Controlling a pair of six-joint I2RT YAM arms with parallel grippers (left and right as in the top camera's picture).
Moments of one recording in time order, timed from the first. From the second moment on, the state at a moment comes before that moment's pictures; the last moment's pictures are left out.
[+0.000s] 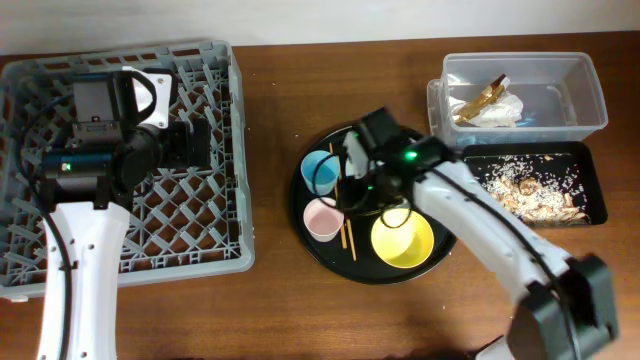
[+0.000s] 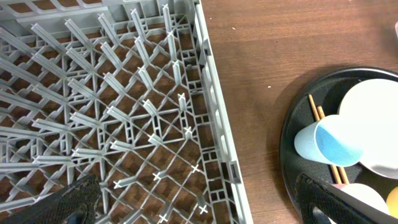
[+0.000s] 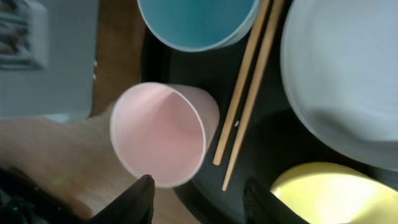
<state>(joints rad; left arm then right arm) 0.01 1.42 1.54 -0.99 0.10 0.07 0.51 1.70 1.34 -0.93 -0.29 0.26</state>
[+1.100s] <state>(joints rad) -0.04 1.79 1.54 -0.87 1.53 0.04 0.16 1.51 1.47 -0.74 -1.12 -0.01</state>
